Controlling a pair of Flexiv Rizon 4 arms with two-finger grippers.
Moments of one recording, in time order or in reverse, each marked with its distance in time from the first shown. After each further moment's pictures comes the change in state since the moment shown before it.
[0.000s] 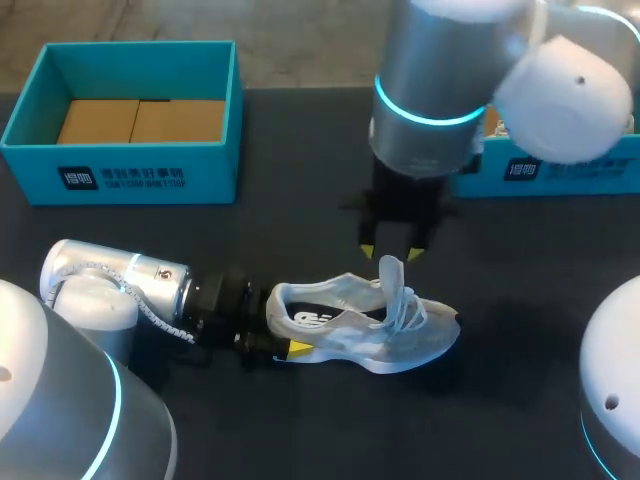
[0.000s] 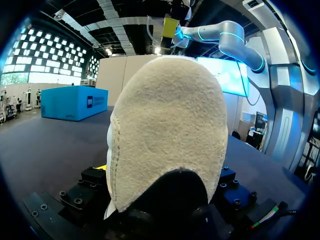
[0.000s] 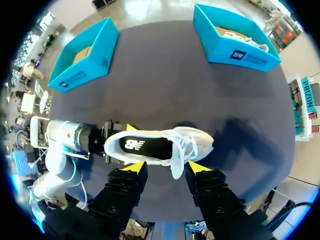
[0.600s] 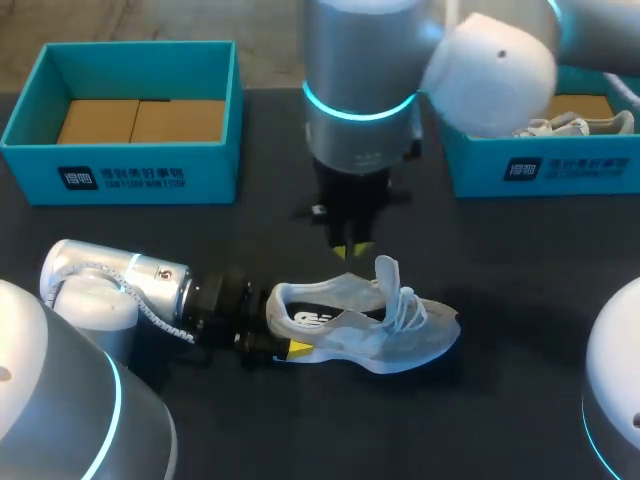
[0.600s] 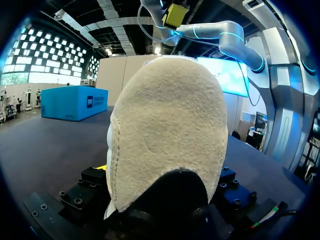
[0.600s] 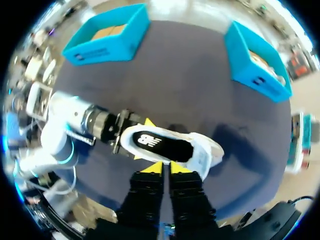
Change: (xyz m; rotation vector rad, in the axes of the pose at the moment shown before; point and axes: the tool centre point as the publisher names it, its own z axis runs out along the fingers) left arm 0.000 0.000 0.000 0.000 0.000 0.000; right arm 0.054 -0.001 0.001 0.005 -0.028 -0.279
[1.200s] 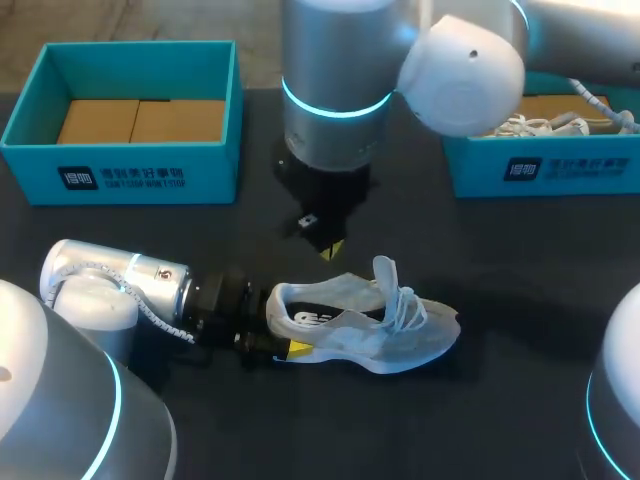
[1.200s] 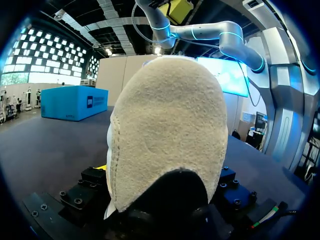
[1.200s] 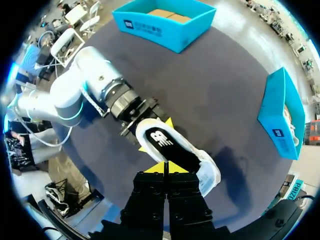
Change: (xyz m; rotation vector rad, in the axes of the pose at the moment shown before) left arm 0.000 0.000 0.000 0.000 0.000 0.000; right arm 0.015 0.007 0.008 0.013 0.053 -0.434
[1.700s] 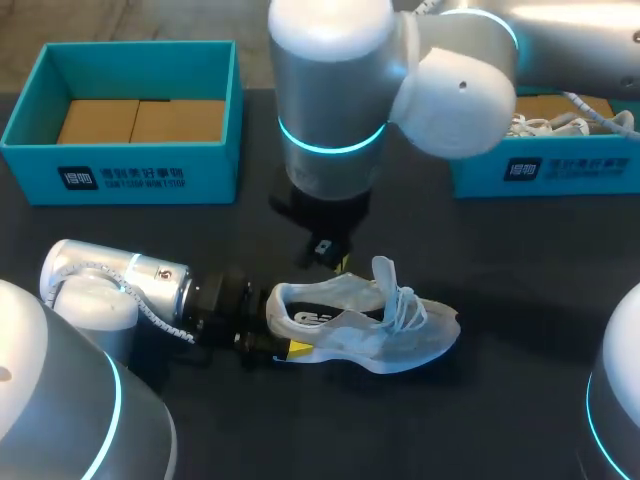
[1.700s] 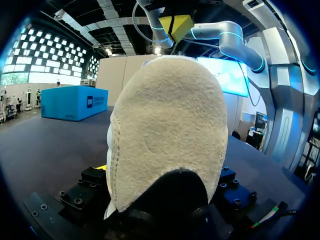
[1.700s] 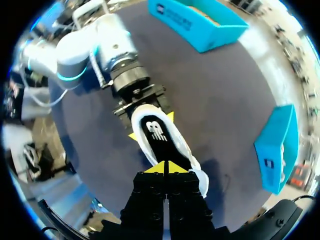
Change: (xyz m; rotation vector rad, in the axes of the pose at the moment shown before) left arm 0.000 0.000 0.000 0.000 0.000 0.000; right arm -0.009 -0.010 0.025 0.028 -0.071 -0.345
